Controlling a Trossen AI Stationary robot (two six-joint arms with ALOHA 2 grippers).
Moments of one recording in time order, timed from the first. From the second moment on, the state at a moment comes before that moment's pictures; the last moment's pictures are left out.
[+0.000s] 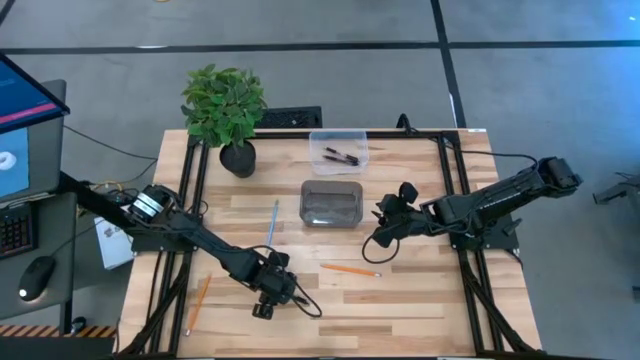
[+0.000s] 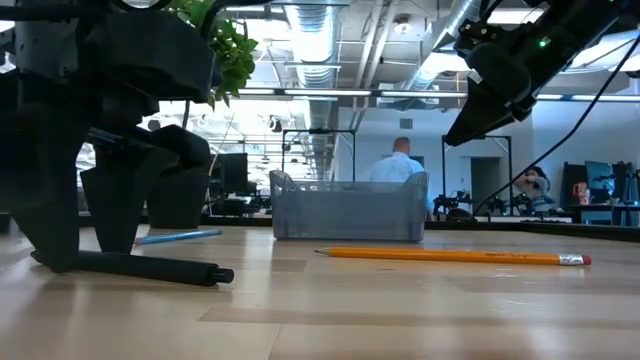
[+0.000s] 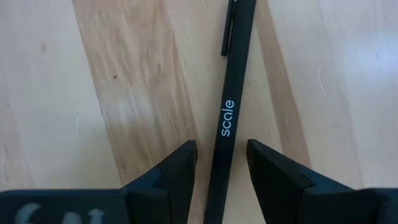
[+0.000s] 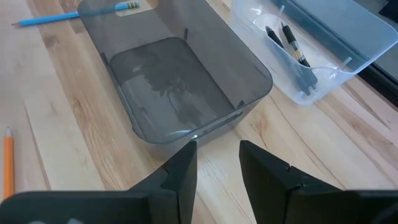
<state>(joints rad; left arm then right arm) -0.50 1.84 1.02 -0.43 -0.01 -0.30 0.26 1.22 0.68 -0.41 0.63 0.52</state>
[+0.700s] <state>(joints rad) -0.50 1.84 1.02 -0.42 -0.04 -0.26 0.26 1.22 0.68 -0.41 0.63 0.52</state>
